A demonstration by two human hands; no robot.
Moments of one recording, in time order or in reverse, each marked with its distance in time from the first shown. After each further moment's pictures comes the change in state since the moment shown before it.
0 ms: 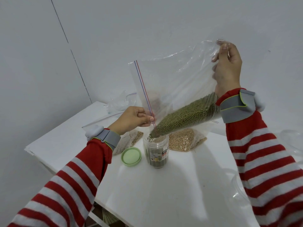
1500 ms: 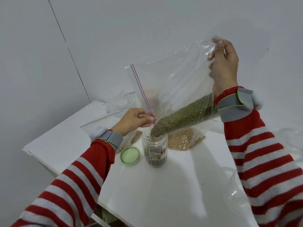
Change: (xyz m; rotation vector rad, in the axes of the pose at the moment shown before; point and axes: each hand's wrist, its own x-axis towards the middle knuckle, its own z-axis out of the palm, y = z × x) left_hand 0.012 -0.016 0.006 -0.012 0.003 0.019; right_hand -0.007 -0.008 0.004 -0.005 -0.032 -0.007
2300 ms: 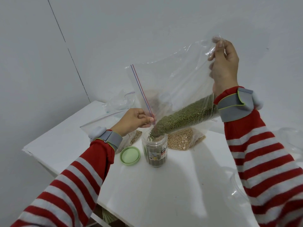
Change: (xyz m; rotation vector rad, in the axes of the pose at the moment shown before) left_hand 0.000 -0.001 -0.001 0.012 -0.019 0.004; right_hand 0.000 0.003 -0.002 0.002 -0.003 0.014
